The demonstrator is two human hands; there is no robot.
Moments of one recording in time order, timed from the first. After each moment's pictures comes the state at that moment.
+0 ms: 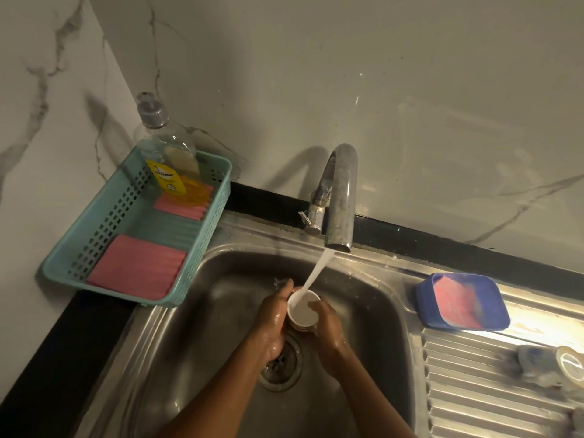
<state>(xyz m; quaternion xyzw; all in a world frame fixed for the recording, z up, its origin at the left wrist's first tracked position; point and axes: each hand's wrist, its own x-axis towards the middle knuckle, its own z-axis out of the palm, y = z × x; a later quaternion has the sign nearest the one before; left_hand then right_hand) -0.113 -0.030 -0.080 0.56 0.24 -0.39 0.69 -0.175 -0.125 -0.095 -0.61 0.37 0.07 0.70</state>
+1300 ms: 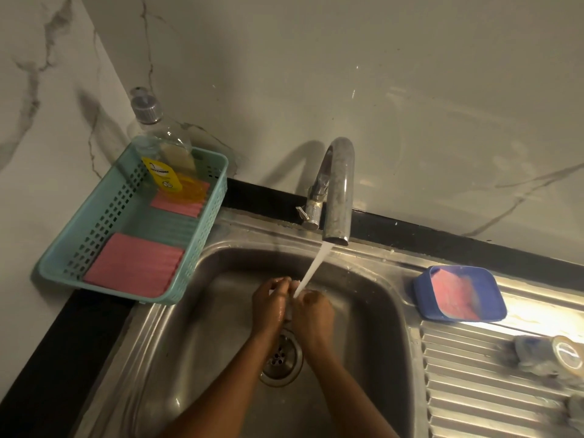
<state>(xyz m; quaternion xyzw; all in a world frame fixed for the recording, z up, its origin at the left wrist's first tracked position) -0.116 -0.029 -0.089 0.65 0.19 -0.24 0.70 -0.157 -0.095 -0.080 -0.74 0.41 0.02 0.54</state>
